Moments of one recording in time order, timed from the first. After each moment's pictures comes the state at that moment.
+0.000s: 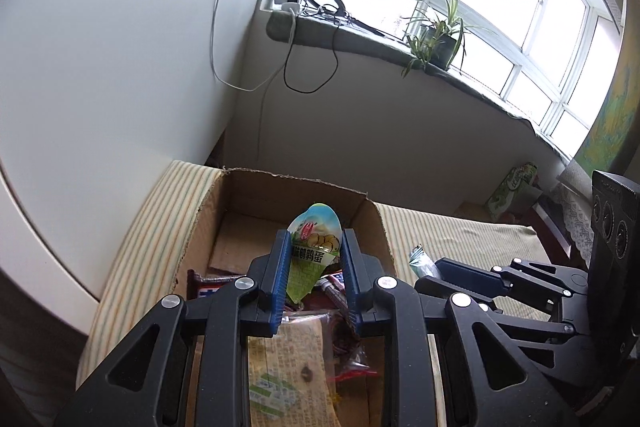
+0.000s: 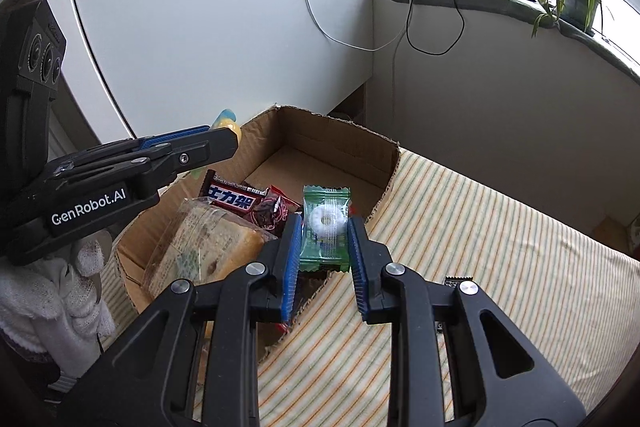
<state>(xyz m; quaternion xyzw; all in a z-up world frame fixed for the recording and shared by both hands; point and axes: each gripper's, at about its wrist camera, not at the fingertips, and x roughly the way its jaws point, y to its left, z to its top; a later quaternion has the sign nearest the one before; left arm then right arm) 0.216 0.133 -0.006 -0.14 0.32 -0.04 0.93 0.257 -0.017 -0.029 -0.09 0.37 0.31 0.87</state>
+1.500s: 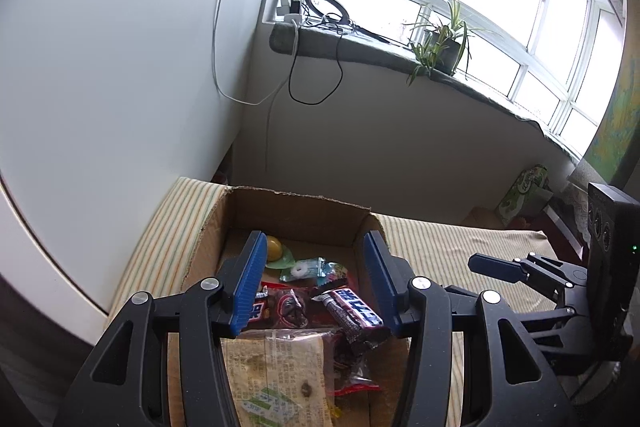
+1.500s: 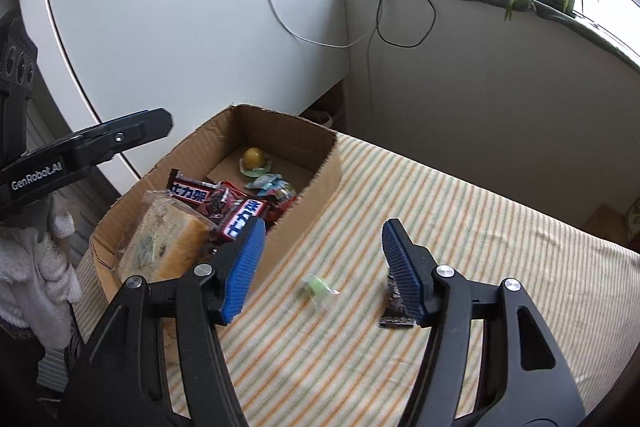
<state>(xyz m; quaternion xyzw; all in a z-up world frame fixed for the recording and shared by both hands) 0.217 0.121 0.007 -0.12 0.31 -0.03 0.94 0.276 -0.079 -0.034 -0.06 0.37 0.29 0.88</state>
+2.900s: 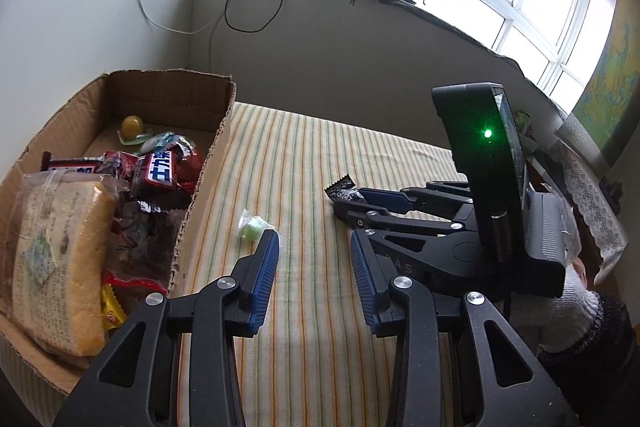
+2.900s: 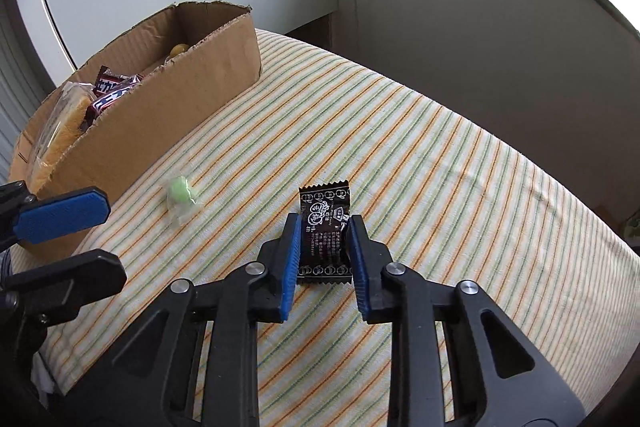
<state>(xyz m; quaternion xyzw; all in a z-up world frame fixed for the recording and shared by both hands) 0.212 -0.026 -0.057 -0.11 0.38 -0.05 0.92 0.318 -0.129 -0.120 -0.15 0.42 0.30 0.84</state>
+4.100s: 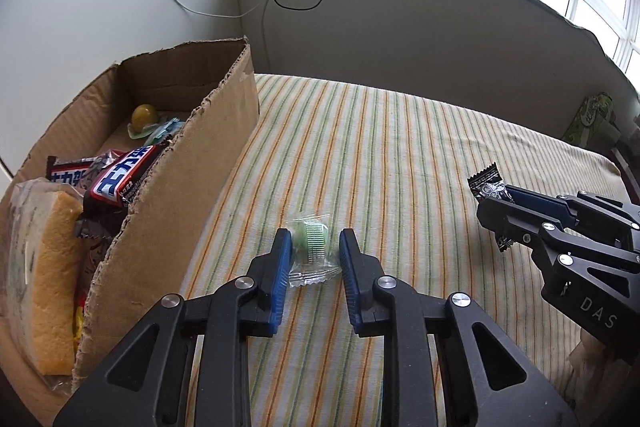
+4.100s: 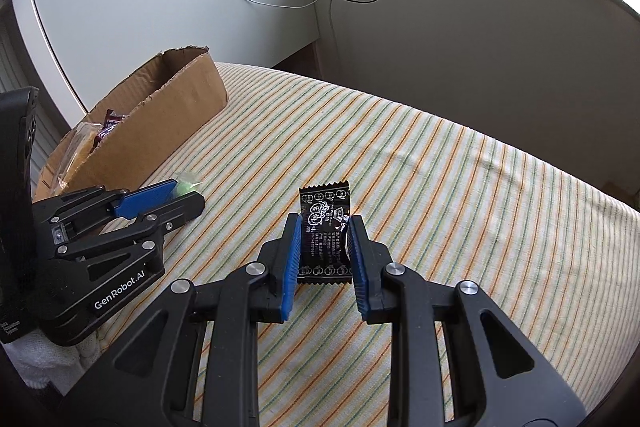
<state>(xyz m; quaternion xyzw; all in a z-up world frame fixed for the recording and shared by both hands) 0.266 -0.050 -0.097 -0.05 0.42 0.10 0.90 0.314 -0.208 -0.108 -0.06 0.39 0.32 0.86</state>
